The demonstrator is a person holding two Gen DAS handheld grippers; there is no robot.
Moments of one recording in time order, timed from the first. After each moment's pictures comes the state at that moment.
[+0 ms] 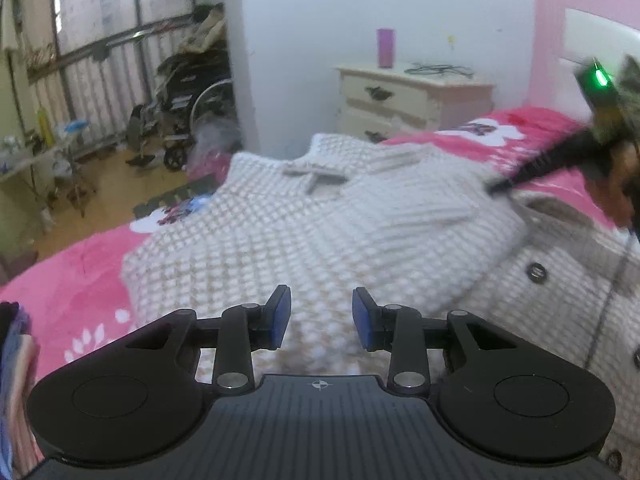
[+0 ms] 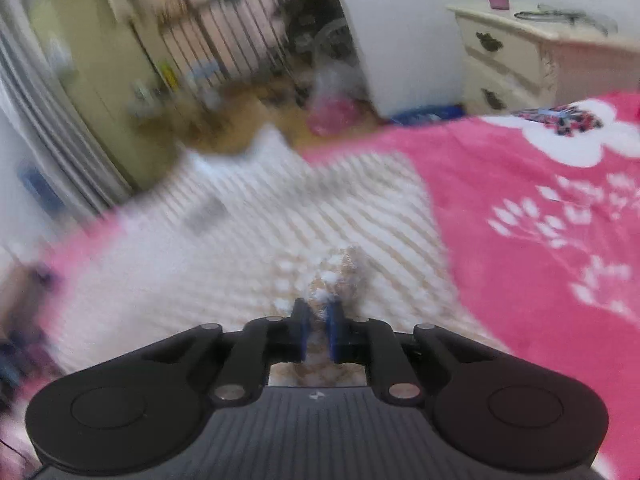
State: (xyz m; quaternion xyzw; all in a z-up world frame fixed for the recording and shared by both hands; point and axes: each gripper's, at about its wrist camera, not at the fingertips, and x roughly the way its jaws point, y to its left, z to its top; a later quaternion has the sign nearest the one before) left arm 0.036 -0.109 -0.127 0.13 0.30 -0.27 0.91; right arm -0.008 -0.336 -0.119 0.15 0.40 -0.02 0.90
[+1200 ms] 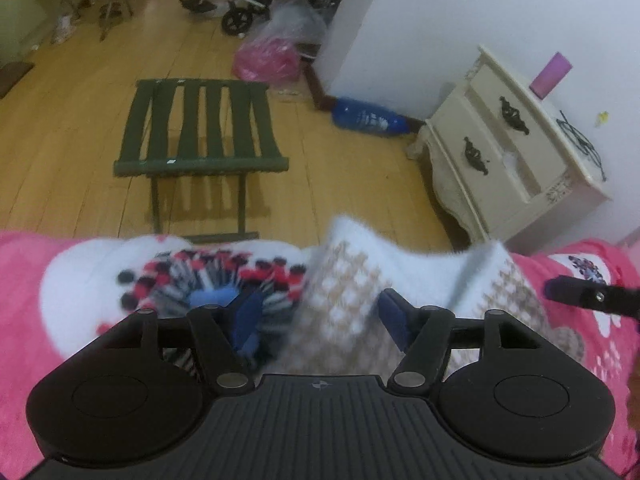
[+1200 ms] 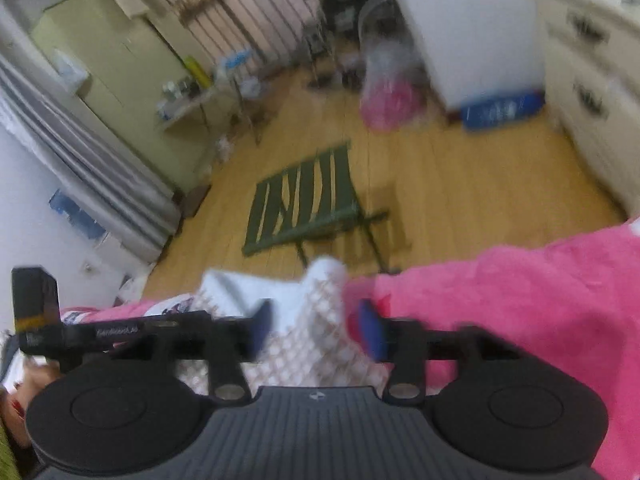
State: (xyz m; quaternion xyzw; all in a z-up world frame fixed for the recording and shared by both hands) left arm 0.349 -0.151 -0.163 -0.09 0.48 -0.19 0.85; right arm 0.246 -0.368 -0.115 0.26 0.43 0.10 0.86
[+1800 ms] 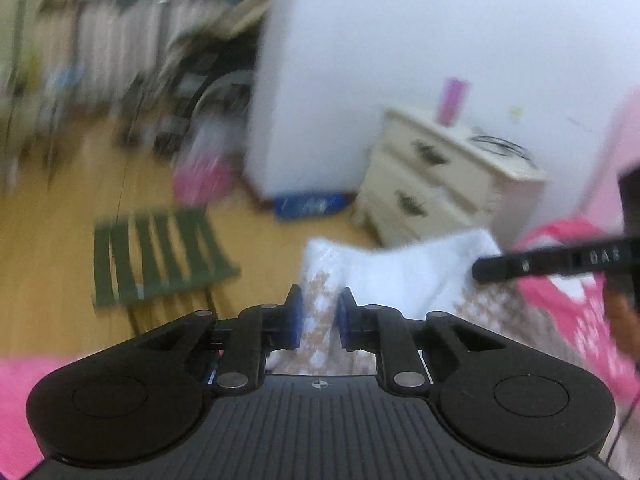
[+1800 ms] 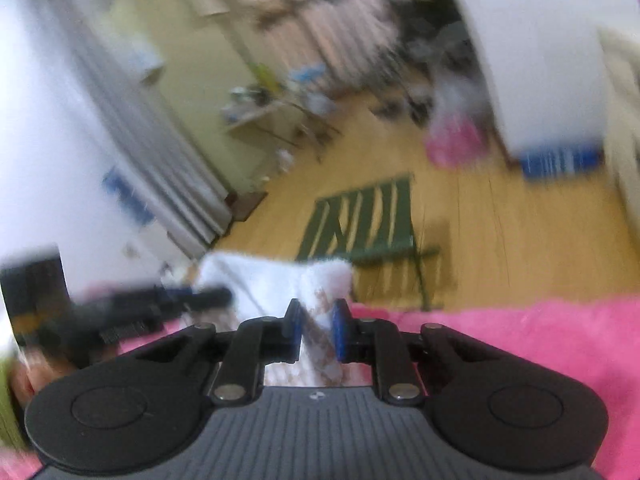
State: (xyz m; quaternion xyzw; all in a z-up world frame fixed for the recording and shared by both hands) left arm 0.274 -0.156 -0.104 0.02 0.28 -0.30 0.91; right arm 0.199 -0.335 -0.077 0.16 0.33 0.19 0.91
